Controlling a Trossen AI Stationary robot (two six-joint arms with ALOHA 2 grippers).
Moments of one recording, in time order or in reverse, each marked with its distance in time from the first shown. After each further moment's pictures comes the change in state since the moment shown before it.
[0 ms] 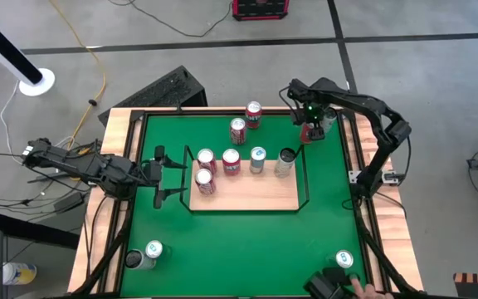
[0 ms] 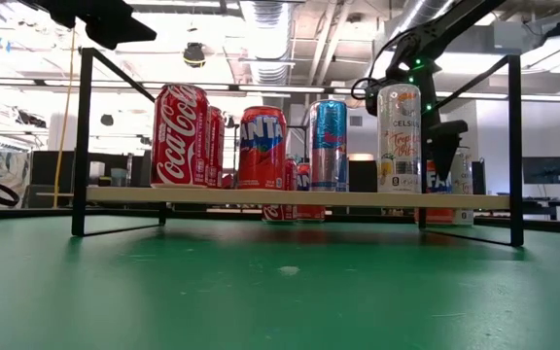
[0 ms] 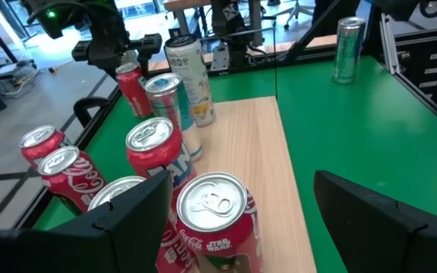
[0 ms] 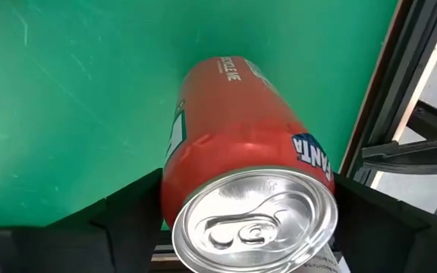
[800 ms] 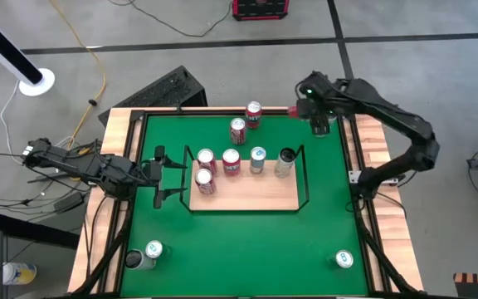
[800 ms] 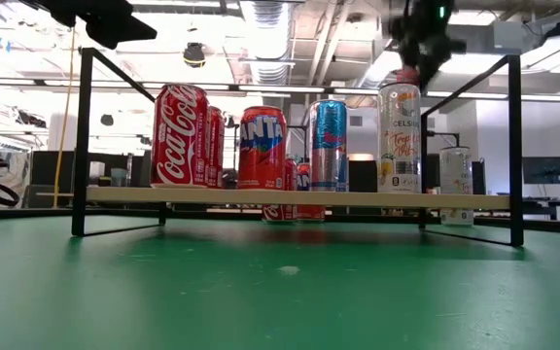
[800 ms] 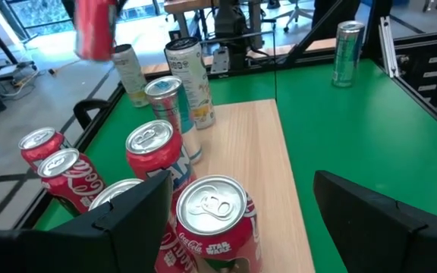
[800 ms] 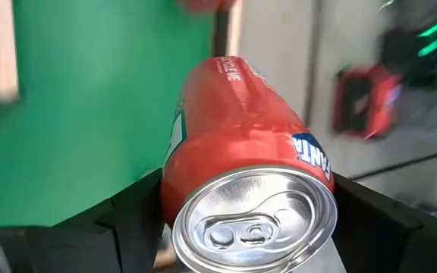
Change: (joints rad) left arm 0.000 0.000 0.000 0.009 0.001 -0.001; right arm 0.295 -0.337 0.224 -0.023 0.206 0.113
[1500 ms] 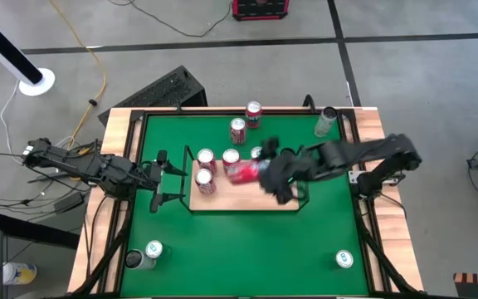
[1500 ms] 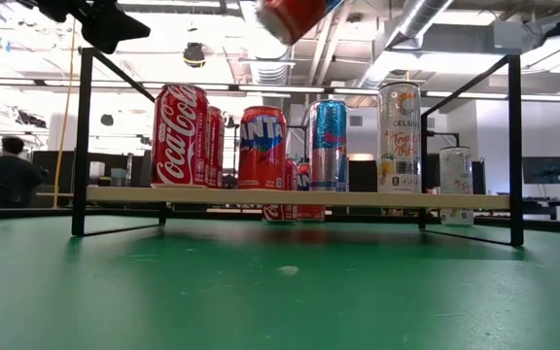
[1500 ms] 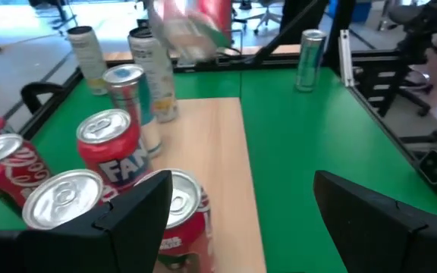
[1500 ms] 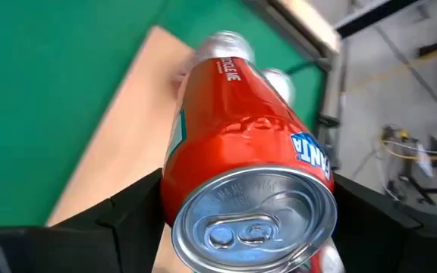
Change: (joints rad) left arm 0.000 0.000 0.000 -0.014 0.117 -0.122; right arm 0.743 0.211 0.208 0.233 0.032 0.307
